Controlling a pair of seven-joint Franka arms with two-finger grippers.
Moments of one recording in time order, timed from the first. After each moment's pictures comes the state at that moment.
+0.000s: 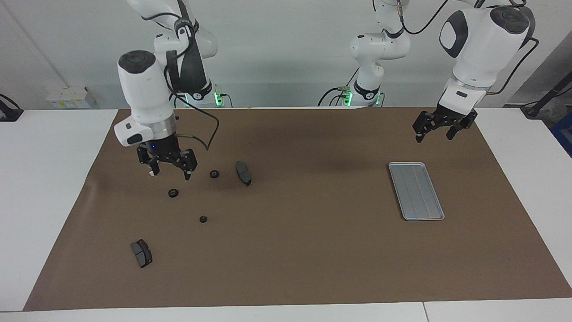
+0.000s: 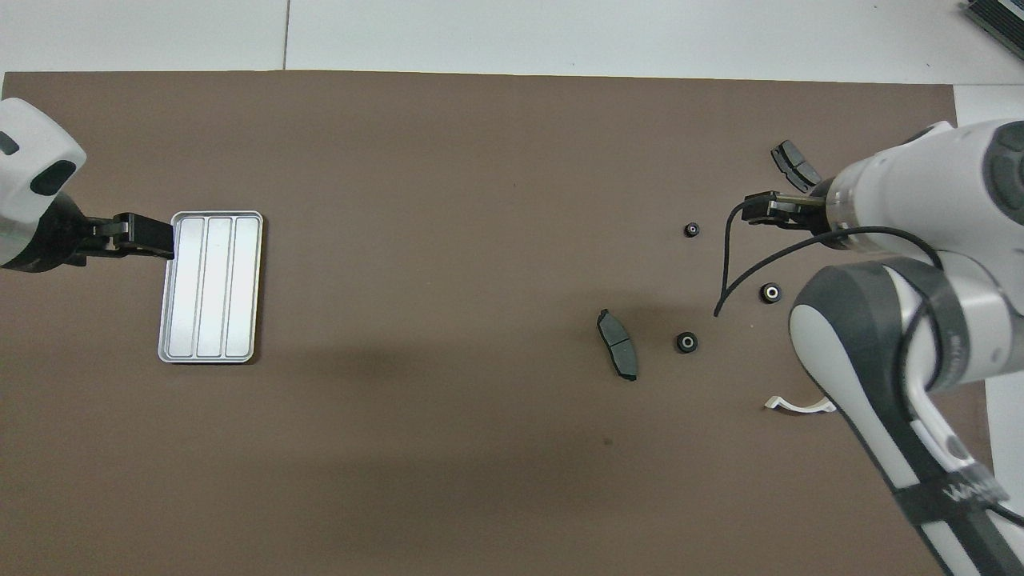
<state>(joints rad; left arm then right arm) -0.01 -0.03 -0.06 -1.74 0.01 1.77 -0.10 0.05 0.03 0.06 -1.85 -0.08 2.04 0.32</state>
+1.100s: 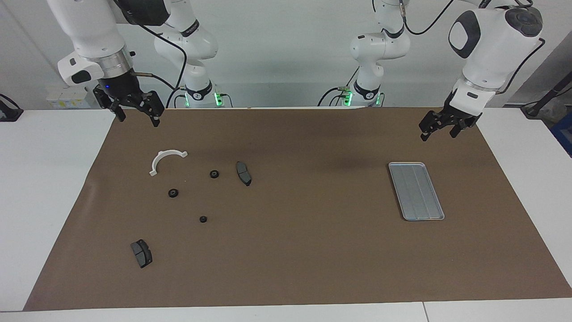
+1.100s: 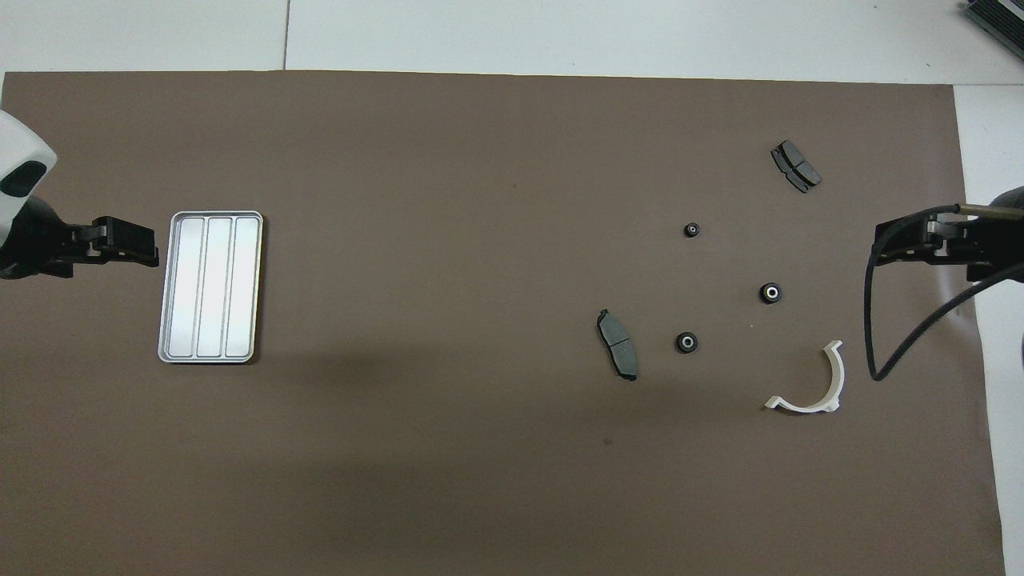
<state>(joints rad) 0.02 -0.03 -0.06 -1.75 -0.02 1.73 -0.10 -0.03 -0.04 0.07 -1.62 -0.04 1.58 0.22</state>
